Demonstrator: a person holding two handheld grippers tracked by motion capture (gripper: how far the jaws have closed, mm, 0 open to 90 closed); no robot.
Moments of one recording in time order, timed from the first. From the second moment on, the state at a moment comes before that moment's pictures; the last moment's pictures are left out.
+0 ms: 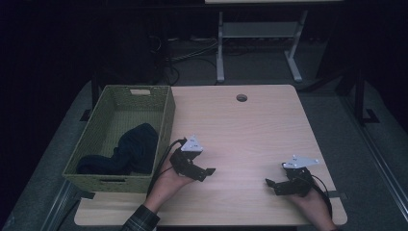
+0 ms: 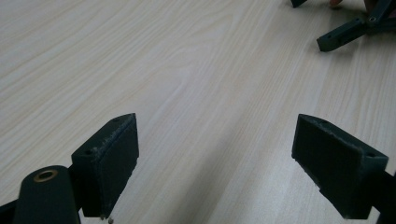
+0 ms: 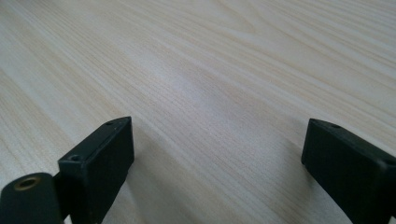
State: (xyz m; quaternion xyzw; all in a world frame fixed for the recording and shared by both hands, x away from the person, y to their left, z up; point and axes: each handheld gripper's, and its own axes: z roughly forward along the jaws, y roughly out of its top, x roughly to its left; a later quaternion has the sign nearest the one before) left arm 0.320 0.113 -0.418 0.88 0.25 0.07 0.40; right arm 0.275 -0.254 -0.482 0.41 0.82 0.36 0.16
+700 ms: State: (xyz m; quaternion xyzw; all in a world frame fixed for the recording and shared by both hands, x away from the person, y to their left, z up) left arm 0.321 0.114 -0.405 0.88 0.25 0.07 0.40; right arm 0.275 -0.254 -0.482 0.41 0.82 0.36 0.16
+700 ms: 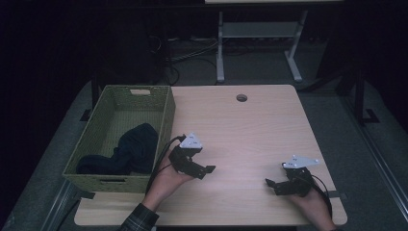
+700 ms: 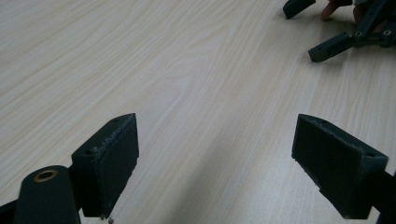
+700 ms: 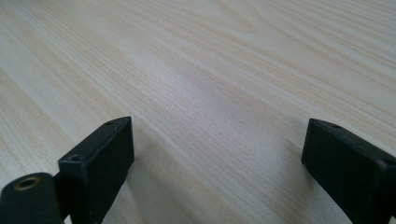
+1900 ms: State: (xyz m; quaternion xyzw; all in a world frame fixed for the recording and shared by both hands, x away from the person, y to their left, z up) left arm 0.330 0.115 -0.379 0.88 0.23 0.06 0.40; right arm 0.275 -0.254 -0.482 0.41 0.82 0.36 0.16
